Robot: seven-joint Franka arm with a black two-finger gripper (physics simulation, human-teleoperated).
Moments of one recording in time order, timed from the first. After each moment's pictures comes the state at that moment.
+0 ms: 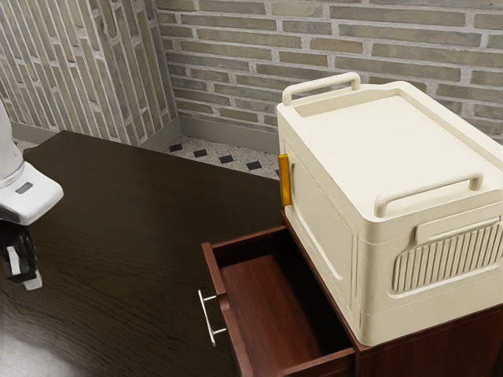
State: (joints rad) arm -0.53 -1.03 0.16 -2.54 0.21 1.46 0.25
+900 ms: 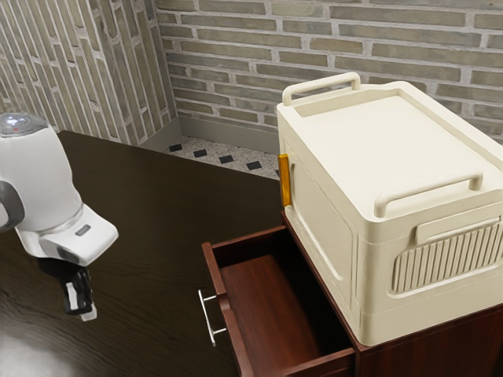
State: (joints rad) arm -0.57 -0.94 0.16 -2.68 0.16 1.71 0.25
